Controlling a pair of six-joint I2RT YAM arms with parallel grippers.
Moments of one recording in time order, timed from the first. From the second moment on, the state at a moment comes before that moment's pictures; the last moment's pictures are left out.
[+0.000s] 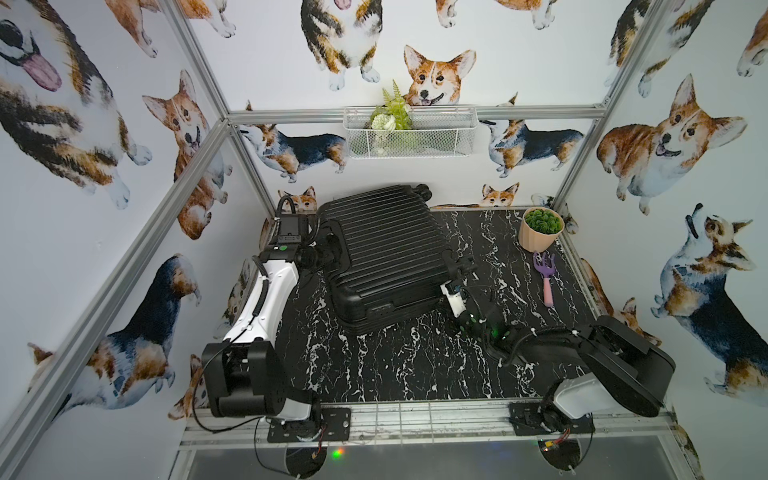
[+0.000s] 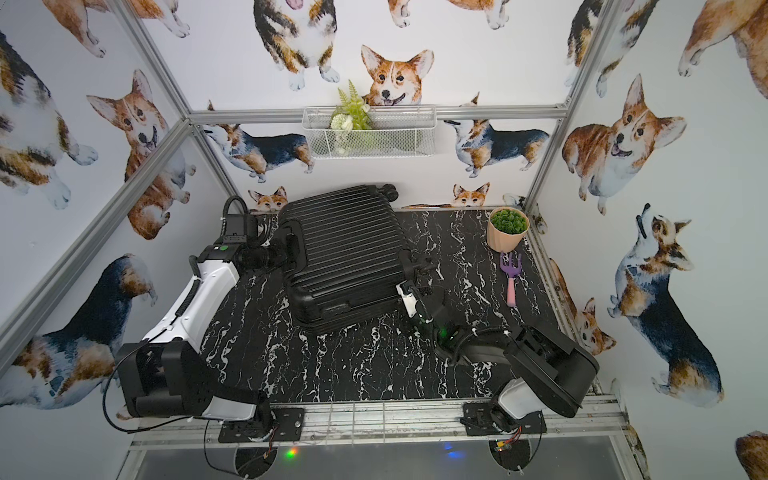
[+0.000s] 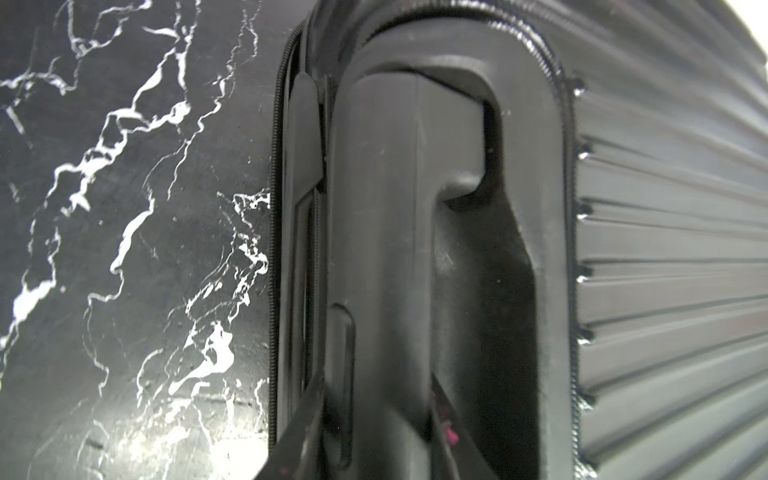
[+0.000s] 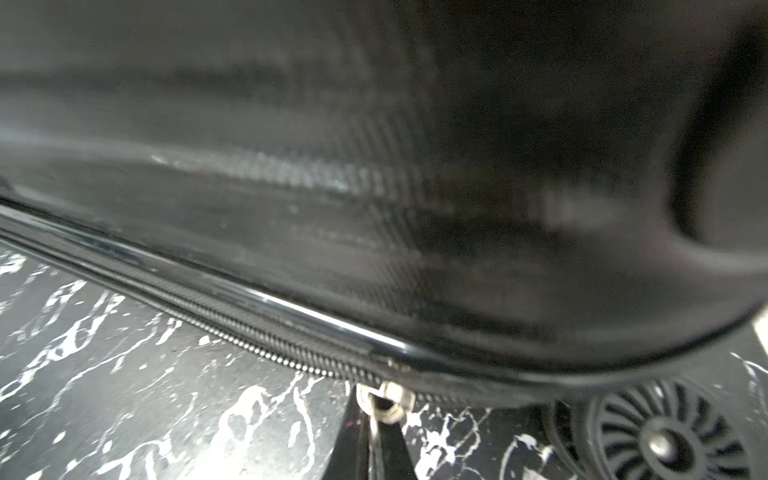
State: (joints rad) left arm -0.01 1.43 1.24 -0.70 0.21 -0.53; right arm 0.84 1.45 0.42 0.55 0.04 0.18
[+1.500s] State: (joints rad) left arm -0.18 1.16 0.92 -0.37 -0.05 -0.91; right arm 1.11 1.57 0.71 0.30 -0.05 0.08
